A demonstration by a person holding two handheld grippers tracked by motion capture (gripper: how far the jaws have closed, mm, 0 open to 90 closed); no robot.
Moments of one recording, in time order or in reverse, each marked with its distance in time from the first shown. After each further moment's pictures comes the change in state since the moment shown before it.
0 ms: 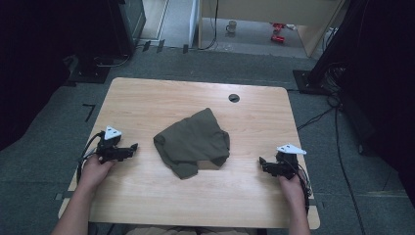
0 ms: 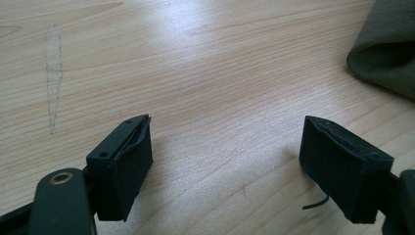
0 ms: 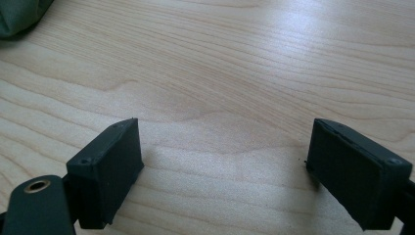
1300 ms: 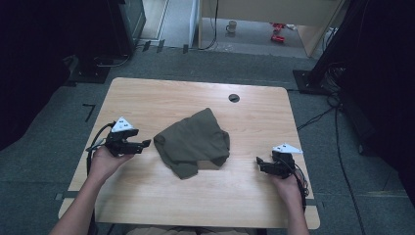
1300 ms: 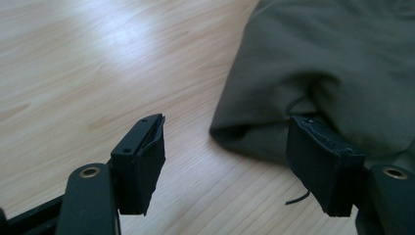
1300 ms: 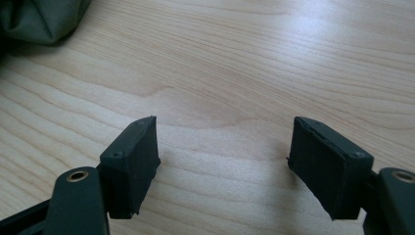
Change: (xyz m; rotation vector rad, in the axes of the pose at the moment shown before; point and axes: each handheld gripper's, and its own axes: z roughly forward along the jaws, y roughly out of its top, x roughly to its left) left arm -0.043 0.056 -0.028 -0.045 -0.223 0.130; right arm 0.015 0.007 -0.004 0.015 0.033 -0.007
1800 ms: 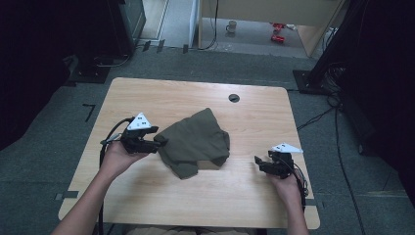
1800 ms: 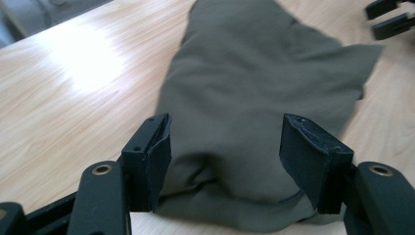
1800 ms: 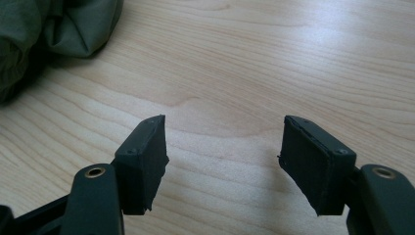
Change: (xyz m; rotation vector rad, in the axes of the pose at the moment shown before) left arm -0.046 0.043 0.000 -0.026 -0.120 0.131; right arm 0.006 0.005 -0.005 -0.013 0.054 0.007
